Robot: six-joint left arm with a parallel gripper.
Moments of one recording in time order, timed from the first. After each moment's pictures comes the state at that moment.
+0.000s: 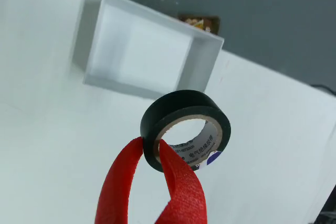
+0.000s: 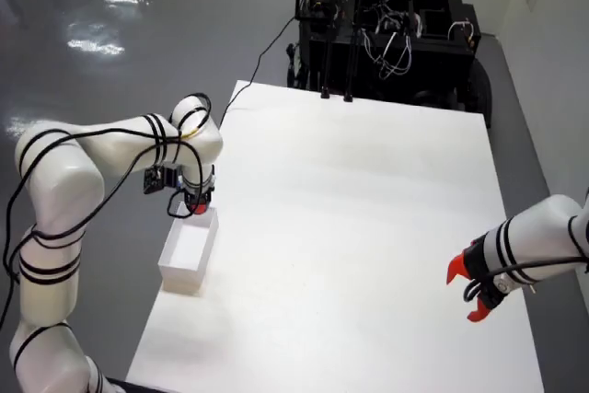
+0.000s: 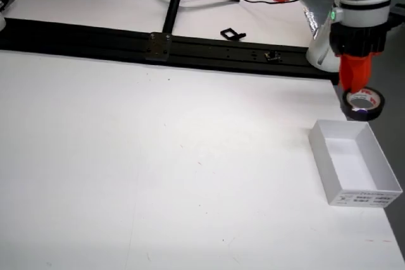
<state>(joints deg) -31.8 26.7 83.9 21.2 67.6 -59.2</state>
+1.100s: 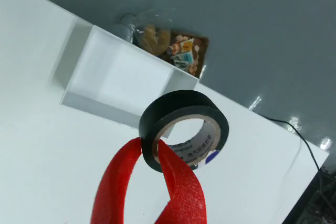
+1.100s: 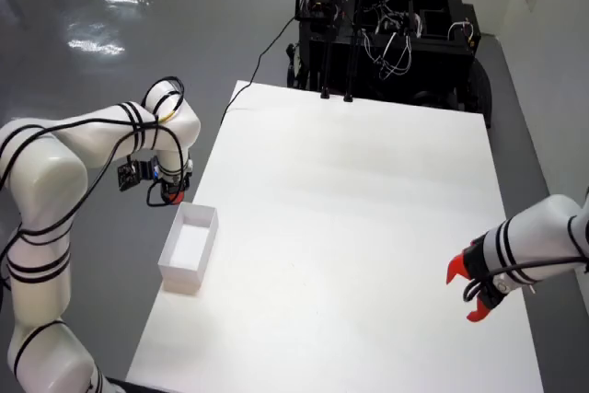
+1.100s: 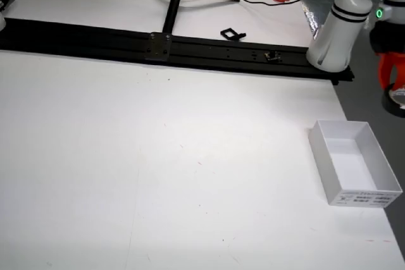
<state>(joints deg) -24.0 22.9 86.4 22.0 68.3 -62.0</state>
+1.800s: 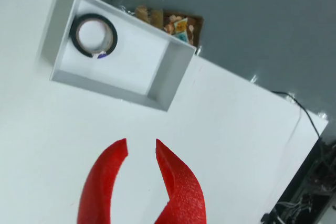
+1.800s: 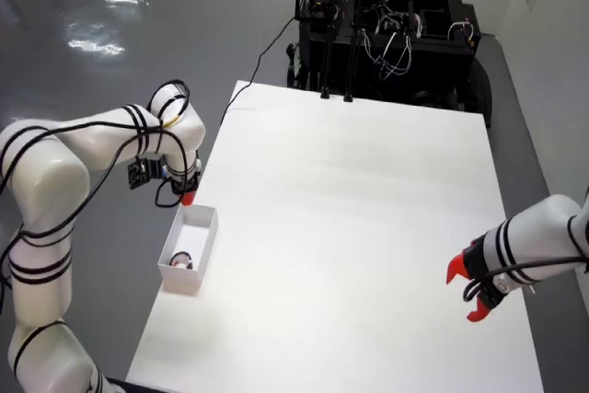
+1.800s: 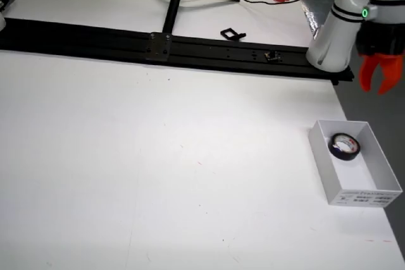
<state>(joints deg) -26.5 23.3 86.4 22.7 64.1 -62.3</state>
